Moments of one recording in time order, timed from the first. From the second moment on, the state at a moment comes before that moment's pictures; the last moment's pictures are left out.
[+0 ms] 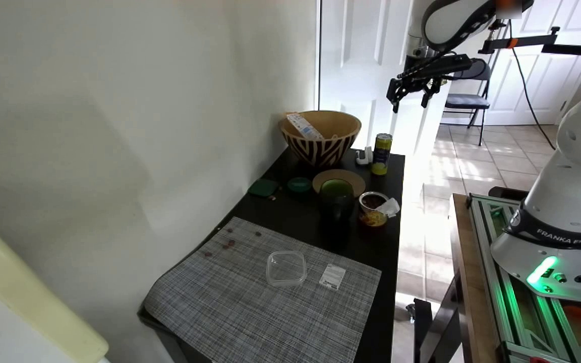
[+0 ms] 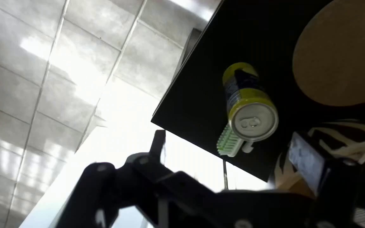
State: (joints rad) arm -0.55 -0.41 -0.17 -2.65 -0.33 2.38 0.51
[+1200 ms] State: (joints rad) arm -0.50 -0.19 -0.28 -2.56 -0.32 2.45 0.17
